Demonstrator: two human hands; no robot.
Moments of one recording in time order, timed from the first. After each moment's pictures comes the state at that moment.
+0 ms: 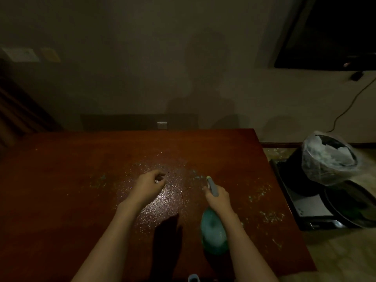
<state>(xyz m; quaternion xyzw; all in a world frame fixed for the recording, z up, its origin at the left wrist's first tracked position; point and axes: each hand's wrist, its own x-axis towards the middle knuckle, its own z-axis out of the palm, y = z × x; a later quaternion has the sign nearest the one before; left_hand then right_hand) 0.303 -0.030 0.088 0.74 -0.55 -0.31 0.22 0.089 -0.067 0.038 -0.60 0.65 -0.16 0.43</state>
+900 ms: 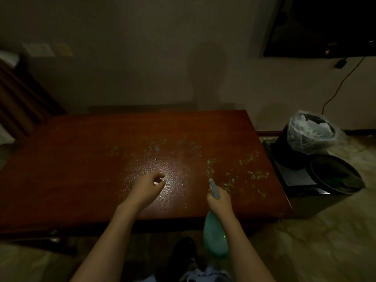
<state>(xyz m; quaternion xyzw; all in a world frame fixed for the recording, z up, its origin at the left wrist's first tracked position) 0.267 0.135 0.096 0.74 -0.56 -0.31 0.21 0.049 0.103 0.037 -0.56 0.67 -0.19 0.44</state>
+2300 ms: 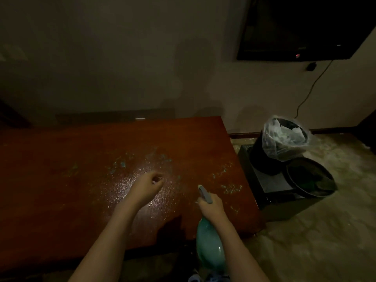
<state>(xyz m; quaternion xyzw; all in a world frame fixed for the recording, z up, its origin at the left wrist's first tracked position) 0.183 0.024 0.093 0.72 -0.57 -0.33 0.21 -0.026 0.021 0.036 -0.55 0.66 -0.15 0.48</state>
